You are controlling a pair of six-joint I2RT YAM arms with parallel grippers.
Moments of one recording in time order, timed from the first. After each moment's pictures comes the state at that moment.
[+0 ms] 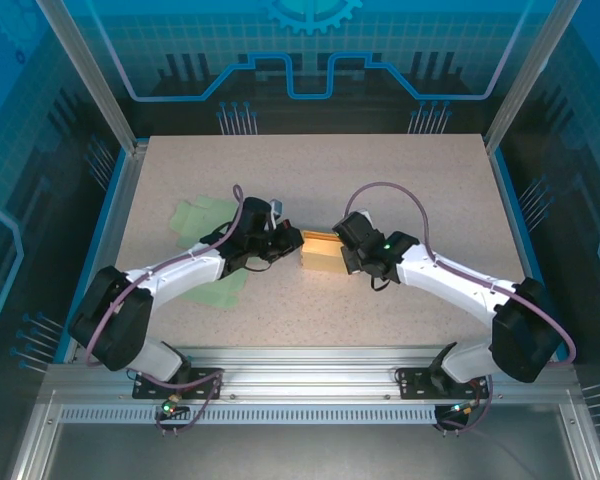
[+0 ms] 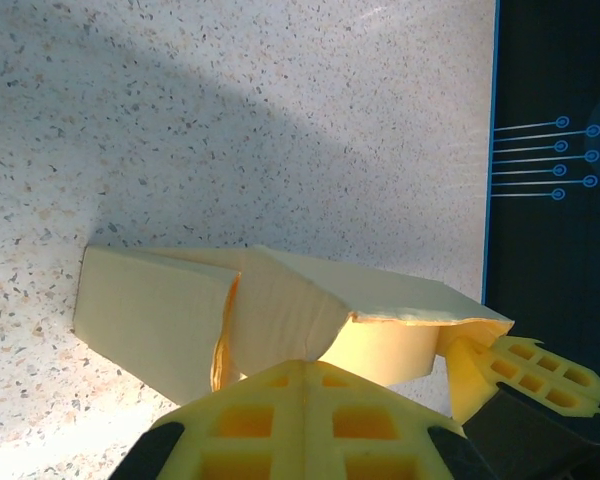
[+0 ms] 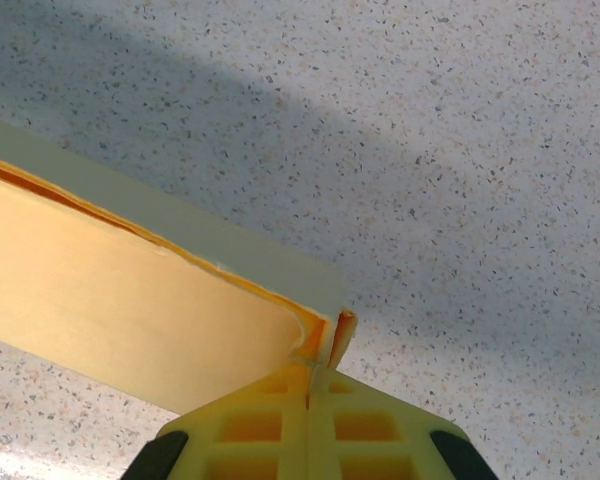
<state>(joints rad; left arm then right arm) -0.54 1.49 0.86 -0.02 0.34 -1.00 0.74 1.40 0.99 -0.66 0.41 0.38</state>
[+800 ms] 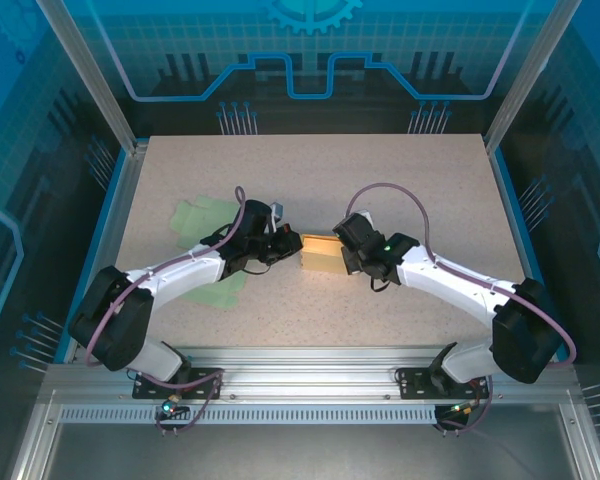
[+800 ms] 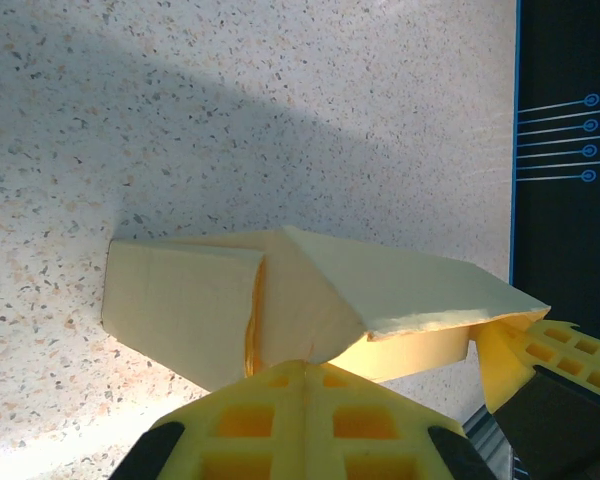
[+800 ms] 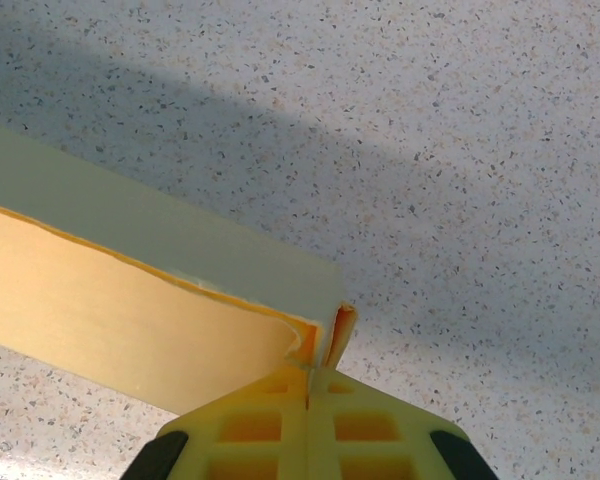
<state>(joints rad) -0.54 1.49 0.85 -0.05 0.33 -0.94 0.74 1.40 0.97 -0.64 0.41 0.40</state>
